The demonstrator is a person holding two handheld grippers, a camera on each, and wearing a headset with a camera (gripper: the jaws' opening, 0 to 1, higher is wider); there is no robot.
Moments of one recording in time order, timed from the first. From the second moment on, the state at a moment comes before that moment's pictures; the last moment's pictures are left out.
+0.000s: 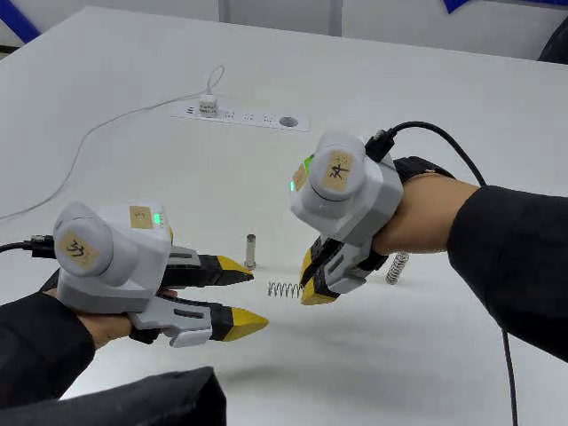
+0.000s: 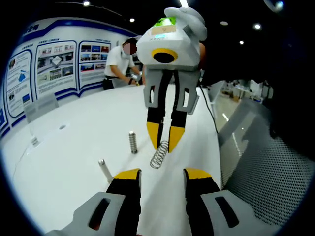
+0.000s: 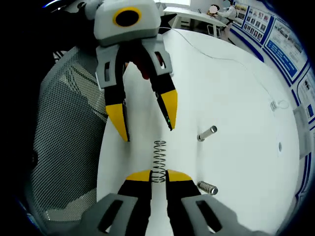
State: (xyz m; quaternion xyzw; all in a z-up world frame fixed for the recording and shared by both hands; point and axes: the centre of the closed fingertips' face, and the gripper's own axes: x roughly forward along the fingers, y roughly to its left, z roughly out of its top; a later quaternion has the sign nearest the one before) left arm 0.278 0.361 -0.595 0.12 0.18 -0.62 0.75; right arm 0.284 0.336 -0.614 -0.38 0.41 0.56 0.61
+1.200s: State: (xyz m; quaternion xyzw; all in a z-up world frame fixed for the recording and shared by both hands) left arm 0.265 0.352 -0.587 0.13 0.15 -0.66 0.73; right arm 0.268 0.344 -0.612 -0.39 0.39 0.59 0.59
